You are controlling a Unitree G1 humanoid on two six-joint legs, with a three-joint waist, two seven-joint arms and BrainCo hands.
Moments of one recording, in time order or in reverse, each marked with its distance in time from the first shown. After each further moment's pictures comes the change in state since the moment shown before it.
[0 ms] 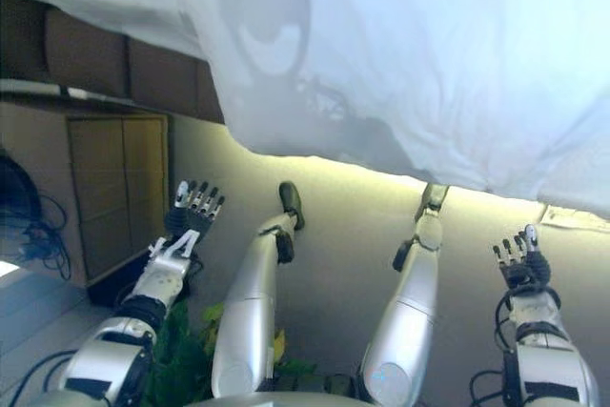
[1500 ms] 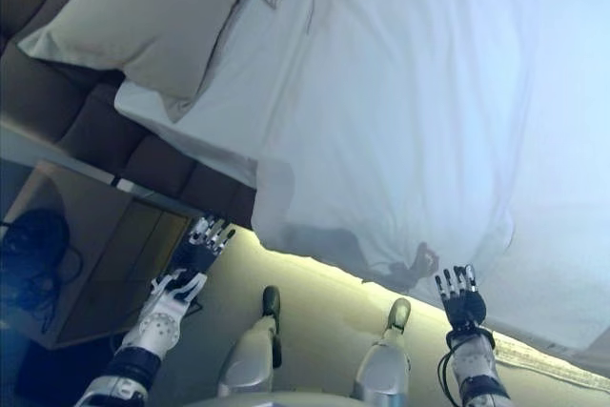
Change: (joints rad) left arm 0.337 -0.008 0.013 -0.283 0.361 0.060 -0.026; right arm 0.349 0.313 0.076 -0.357 -0.004 -0.065 -0.019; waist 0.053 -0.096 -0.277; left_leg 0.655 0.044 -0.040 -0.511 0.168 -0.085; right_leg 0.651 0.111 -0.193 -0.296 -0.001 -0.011
